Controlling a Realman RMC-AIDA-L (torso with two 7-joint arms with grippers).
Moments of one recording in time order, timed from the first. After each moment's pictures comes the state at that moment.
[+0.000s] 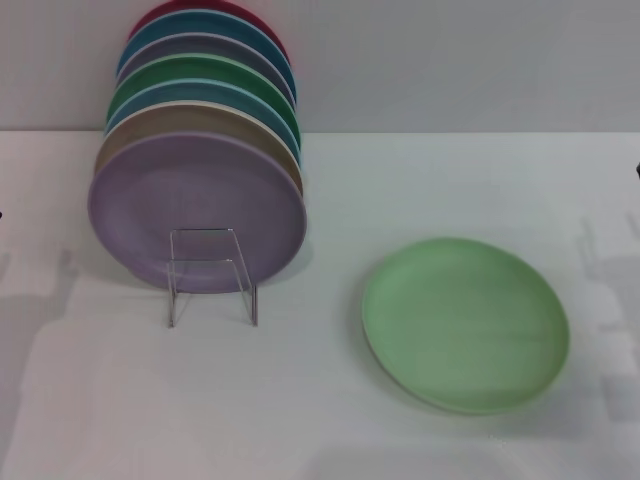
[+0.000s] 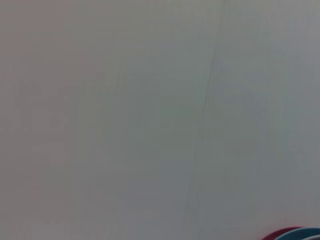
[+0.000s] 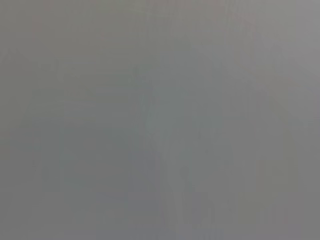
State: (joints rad) left arm -0.27 -2.08 -1.01 -0.21 2.41 1.40 -0.32; right arm 0.37 2.08 0.50 0.23 -1.82 -1.49 -0.23
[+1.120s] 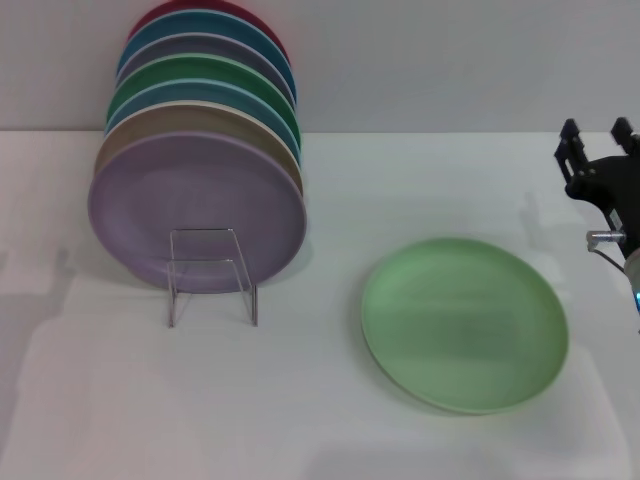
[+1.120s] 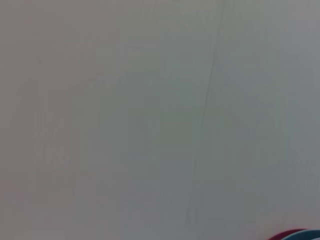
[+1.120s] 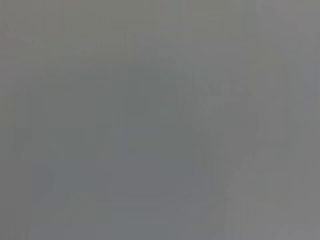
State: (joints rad) left arm -0.27 -2.07 -1.01 -0.20 2.41 1.40 -0.32; right arm 0.35 1.96 0.68 0.73 -1.83 -0.99 -0.31
